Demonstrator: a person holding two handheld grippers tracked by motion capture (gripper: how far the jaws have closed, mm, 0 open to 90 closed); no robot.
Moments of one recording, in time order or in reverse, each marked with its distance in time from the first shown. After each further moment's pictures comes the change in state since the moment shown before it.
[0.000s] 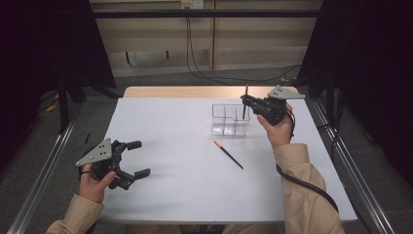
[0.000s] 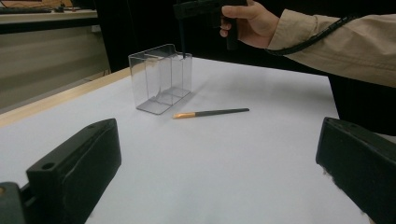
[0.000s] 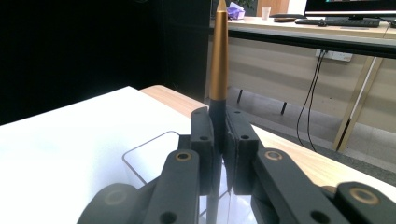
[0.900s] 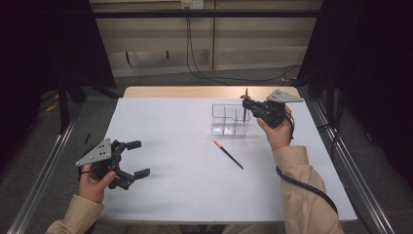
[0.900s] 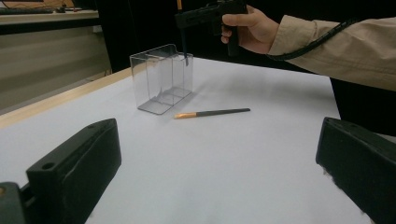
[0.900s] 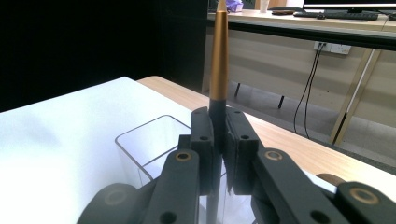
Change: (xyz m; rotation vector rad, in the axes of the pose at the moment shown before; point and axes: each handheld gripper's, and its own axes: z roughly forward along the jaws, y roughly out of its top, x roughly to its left) left arm 0.000 0.000 -0.001 -0.002 0.004 0.000; right arm -0.002 -0.012 0.001 0.021 -0.009 -0.008
